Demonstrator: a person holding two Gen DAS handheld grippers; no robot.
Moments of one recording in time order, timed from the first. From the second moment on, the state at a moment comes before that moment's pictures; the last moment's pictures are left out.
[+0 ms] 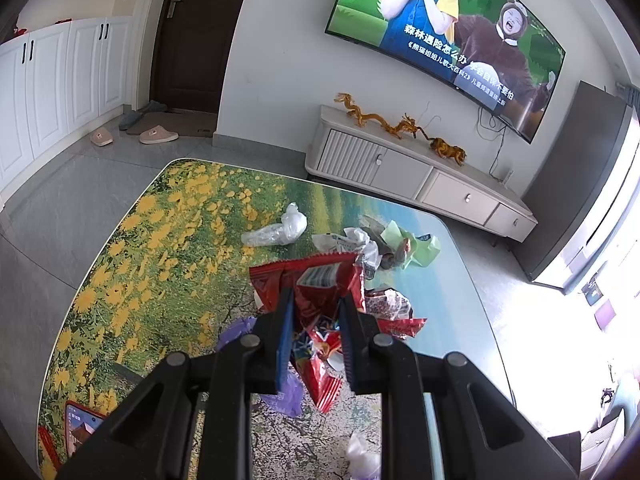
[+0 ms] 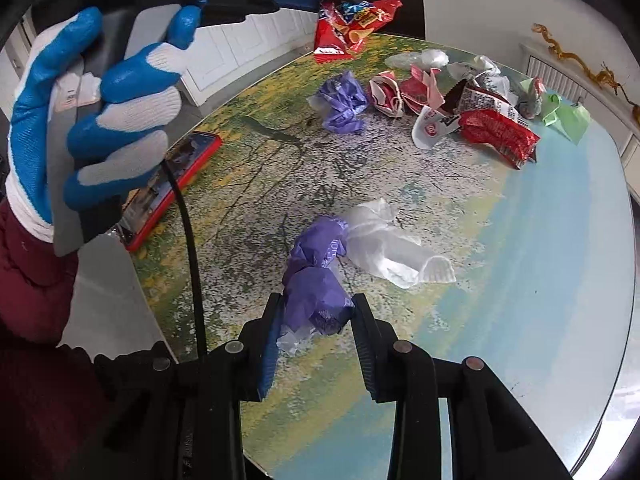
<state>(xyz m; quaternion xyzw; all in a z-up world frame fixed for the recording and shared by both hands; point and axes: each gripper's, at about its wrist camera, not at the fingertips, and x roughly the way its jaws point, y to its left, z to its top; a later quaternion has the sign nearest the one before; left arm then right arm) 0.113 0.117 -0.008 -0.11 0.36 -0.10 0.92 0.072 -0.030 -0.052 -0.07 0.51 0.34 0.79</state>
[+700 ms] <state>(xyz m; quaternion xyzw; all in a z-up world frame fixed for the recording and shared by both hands) 0.117 0.127 -0.014 -0.13 0.36 -0.09 0.92 0.057 0.003 -0.053 -0.07 0.50 0.42 0.75</state>
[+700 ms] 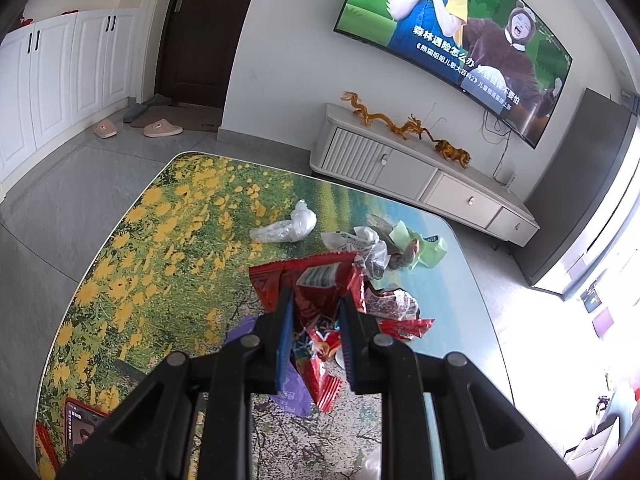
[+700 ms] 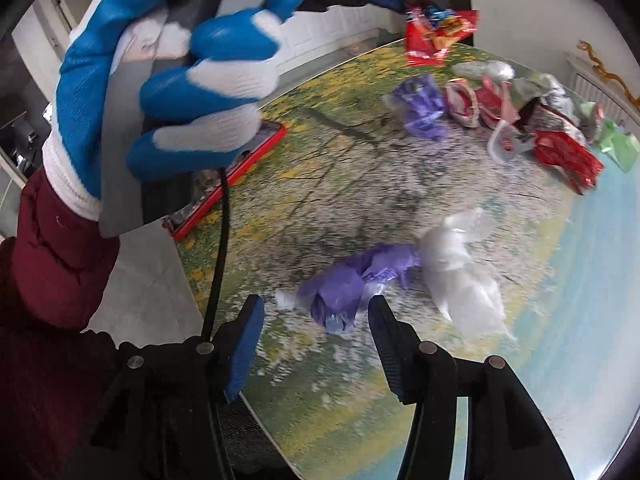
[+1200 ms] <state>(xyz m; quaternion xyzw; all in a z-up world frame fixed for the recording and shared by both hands) 0.119 0.142 -0.020 -0.14 0.37 -0.09 0.92 0.092 -0.018 -0.057 -0.04 0.50 0.34 0.80</state>
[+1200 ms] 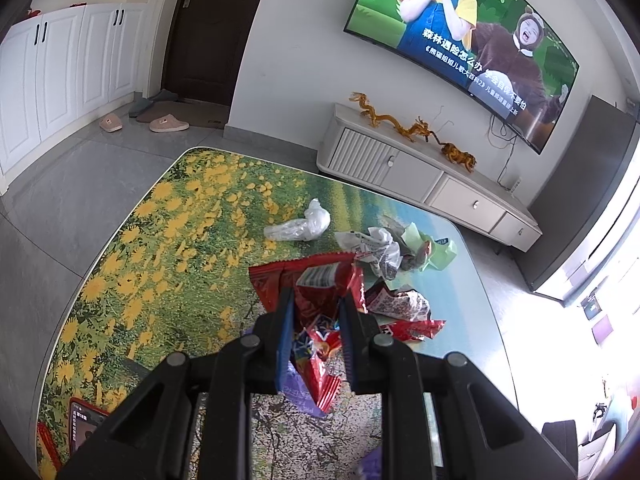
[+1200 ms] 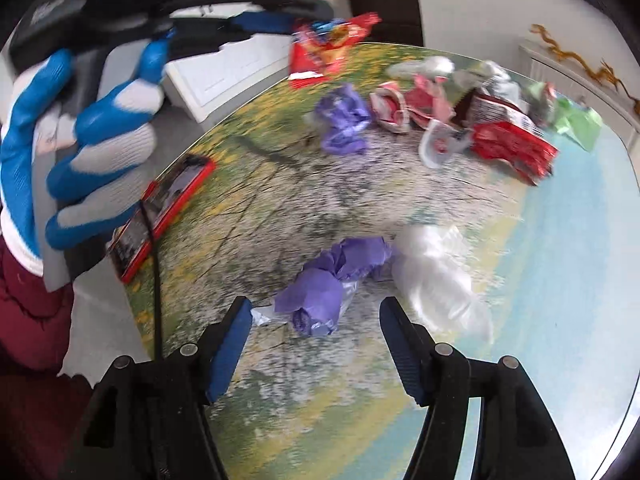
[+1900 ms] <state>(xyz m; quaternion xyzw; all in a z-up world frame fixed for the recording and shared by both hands) 0.130 0.141 -0.032 -0.13 0.38 -0.08 0.91 0.117 -0.033 -0.043 -0.05 0.48 0.33 0.81</state>
